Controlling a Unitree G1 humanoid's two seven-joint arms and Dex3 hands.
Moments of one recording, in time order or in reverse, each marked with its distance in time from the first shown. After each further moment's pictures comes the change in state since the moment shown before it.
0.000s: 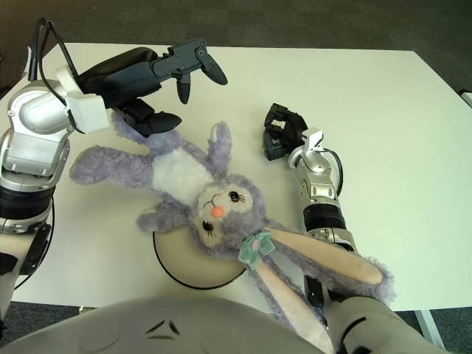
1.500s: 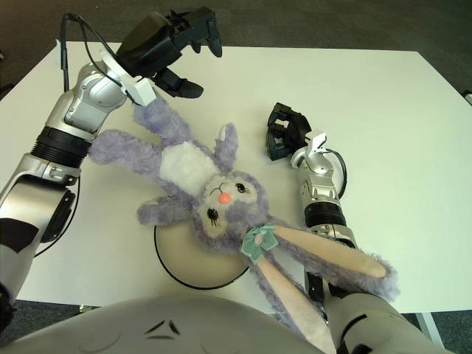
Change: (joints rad) left arm -0.269 -0.139 -0.103 0.861 0.350 -0.735 0.578; right arm -0.032 -0.008 -0.022 0.126 -0.001 -0.136 0.028
